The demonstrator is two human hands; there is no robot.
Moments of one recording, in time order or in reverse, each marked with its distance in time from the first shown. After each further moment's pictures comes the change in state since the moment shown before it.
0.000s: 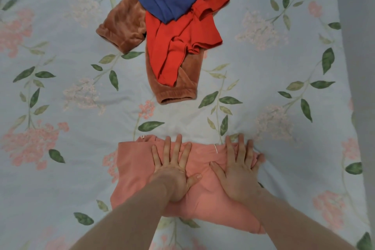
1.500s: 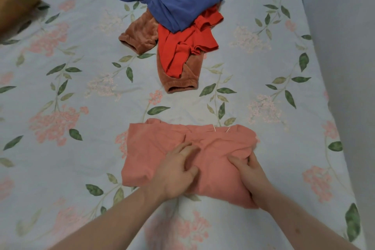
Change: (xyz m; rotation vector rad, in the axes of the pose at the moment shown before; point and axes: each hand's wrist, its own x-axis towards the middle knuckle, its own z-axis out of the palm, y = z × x) left_hand -0.100 0.012 0.021 -0.592 0.416 0.240; right_hand -0.106 0.009 -0.033 1.193 -0.020 0.276
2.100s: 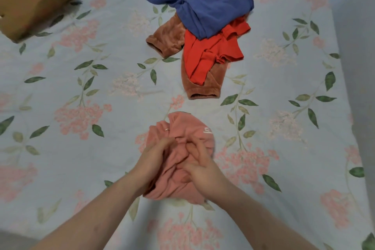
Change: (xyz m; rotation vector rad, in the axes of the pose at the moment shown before) left_hand -0.018 -0.037 -0.081 -1.179 0.185 -0.450; right_hand -0.038 -0.057 0.143 -0.180 -0.496 -0.227
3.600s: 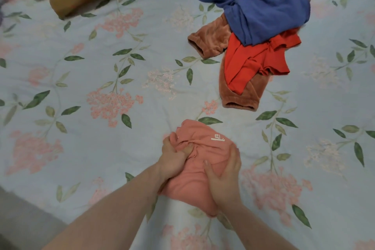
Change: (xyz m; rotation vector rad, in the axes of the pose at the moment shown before) left_hand 0.060 -0.032 -0.052 0.247 0.220 -0.028; right_hand 0.064 0.074 0.023 -0.367 0.446 -0.133
